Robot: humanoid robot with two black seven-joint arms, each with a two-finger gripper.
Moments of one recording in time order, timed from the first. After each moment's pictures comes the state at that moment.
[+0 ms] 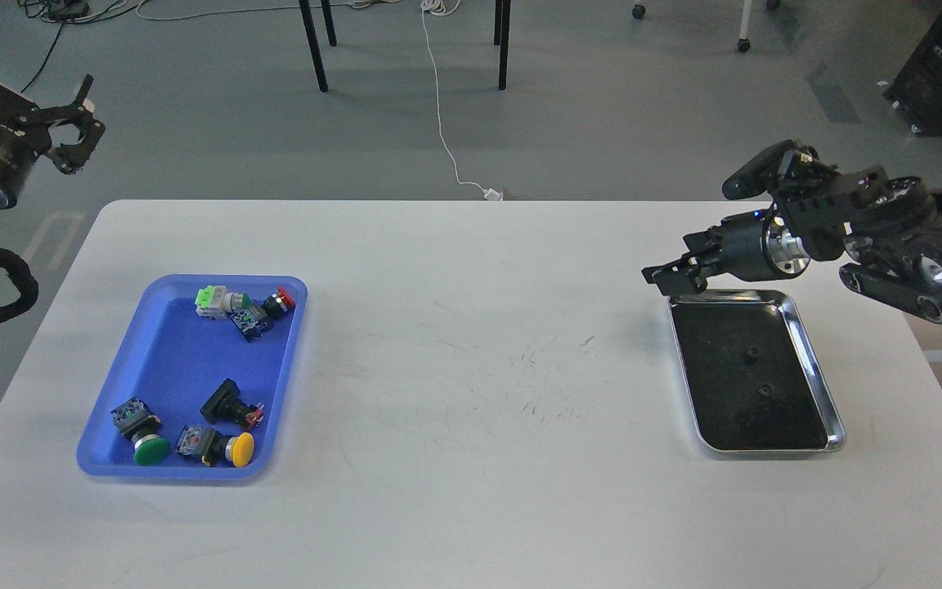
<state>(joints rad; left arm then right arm) -0.63 0.63 -1.04 -0.84 -0.14 -0.43 -0.19 1.43 -0.41 -0.68 0.75 -1.12 0.07 0.49</state>
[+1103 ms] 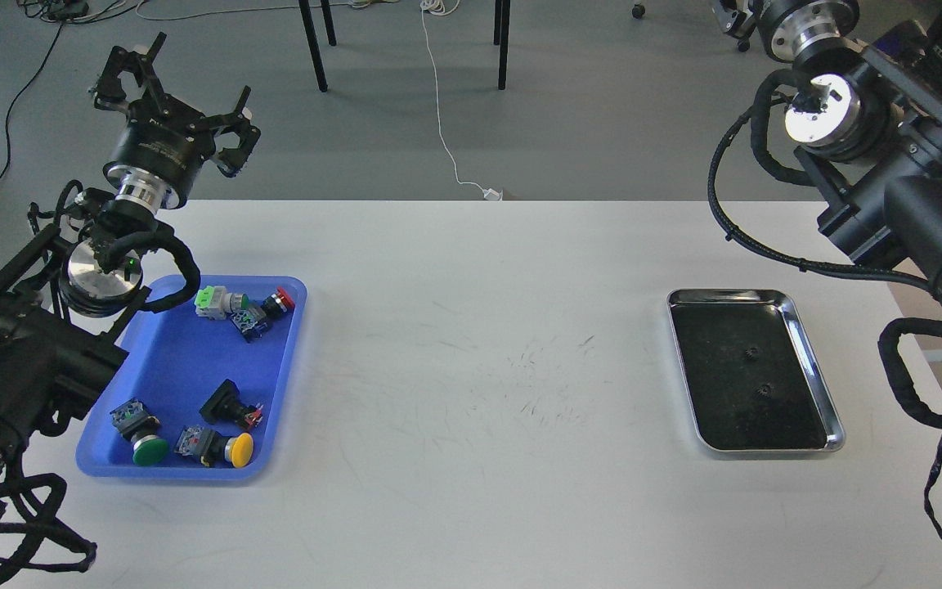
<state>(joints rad) -0.74 0.30 -1.02 -0.74 -0.14 -0.37 -0.20 1.22 -0.21 0.66 0.42 0.12 0.09 0.32</state>
